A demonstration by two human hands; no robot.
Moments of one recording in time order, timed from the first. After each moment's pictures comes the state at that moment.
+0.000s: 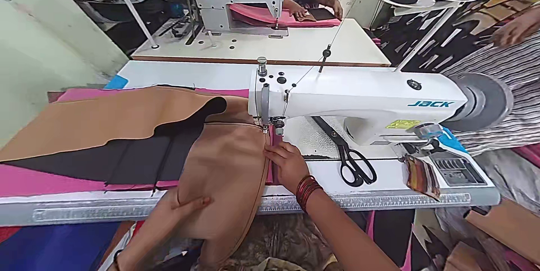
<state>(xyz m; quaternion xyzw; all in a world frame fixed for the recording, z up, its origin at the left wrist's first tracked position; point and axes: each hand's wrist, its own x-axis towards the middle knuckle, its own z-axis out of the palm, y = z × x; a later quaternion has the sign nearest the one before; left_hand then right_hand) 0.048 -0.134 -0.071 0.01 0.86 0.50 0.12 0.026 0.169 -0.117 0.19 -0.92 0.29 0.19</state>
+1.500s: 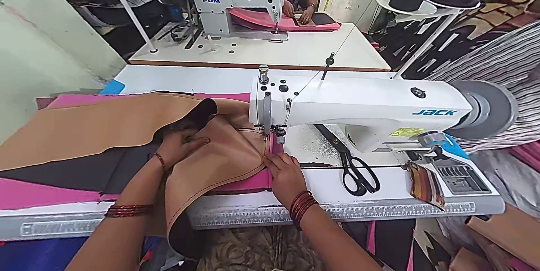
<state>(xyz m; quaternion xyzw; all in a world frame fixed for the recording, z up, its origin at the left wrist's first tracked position) -0.125 -0.149 -0.081 0.13 0.94 0.29 0.08 0.030 0.145 -0.120 0.12 -0.95 0.19 0.21</state>
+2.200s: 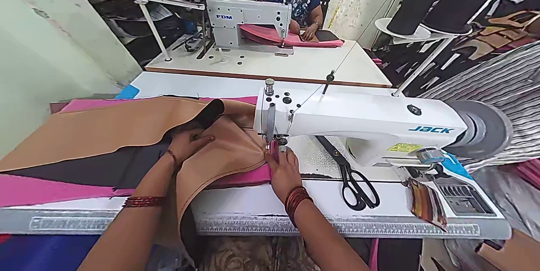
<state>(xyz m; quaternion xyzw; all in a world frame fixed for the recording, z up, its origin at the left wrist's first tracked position) -0.138 -0.139 -0.077 0.09 0.95 0.30 0.08 0.005 0.145 -0.103 0.05 -0.97 0.21 0.09</state>
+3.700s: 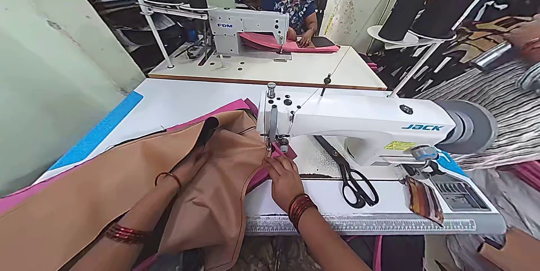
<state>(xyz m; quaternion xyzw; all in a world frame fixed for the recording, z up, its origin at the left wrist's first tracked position) -0.075 -0.128 -0.061 0.06 0.94 0.29 0.15 0.020 0.146 -0.115 0.16 -0.95 0.19 0.20</state>
